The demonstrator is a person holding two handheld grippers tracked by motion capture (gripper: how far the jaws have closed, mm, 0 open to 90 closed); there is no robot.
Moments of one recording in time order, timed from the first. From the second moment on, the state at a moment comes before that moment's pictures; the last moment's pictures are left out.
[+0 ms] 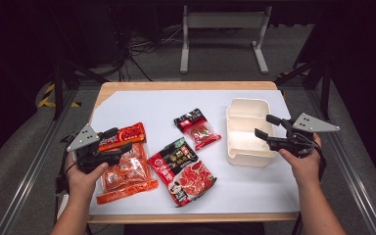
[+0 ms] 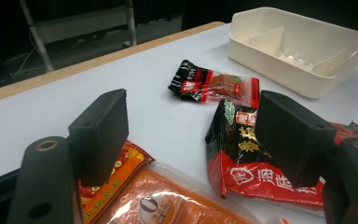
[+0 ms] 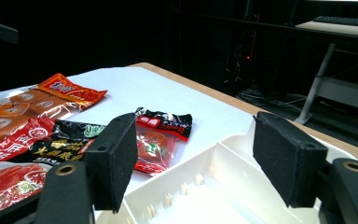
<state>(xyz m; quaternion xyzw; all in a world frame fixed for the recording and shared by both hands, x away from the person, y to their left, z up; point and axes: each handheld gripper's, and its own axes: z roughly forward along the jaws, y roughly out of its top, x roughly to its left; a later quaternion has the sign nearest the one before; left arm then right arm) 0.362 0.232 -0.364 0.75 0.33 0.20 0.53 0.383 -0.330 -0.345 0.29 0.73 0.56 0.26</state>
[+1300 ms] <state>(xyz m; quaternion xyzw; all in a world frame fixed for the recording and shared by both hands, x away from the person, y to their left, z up) 0.389 0.166 -0.404 0.83 0.35 0.09 0.43 0.377 -0.315 -0.345 0.28 0.76 0.53 0.26</state>
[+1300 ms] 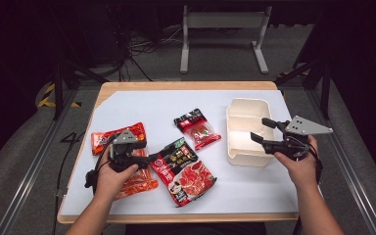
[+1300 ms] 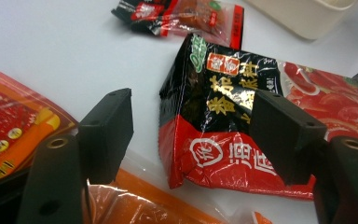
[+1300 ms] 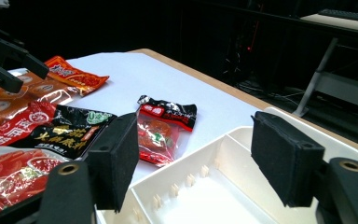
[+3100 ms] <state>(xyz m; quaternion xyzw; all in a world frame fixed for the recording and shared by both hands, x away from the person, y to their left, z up) 0.399 0.144 -0.432 0.85 0.40 0.03 0.35 0.374 -0.301 -0.343 0.27 0.77 0.53 0.22</state>
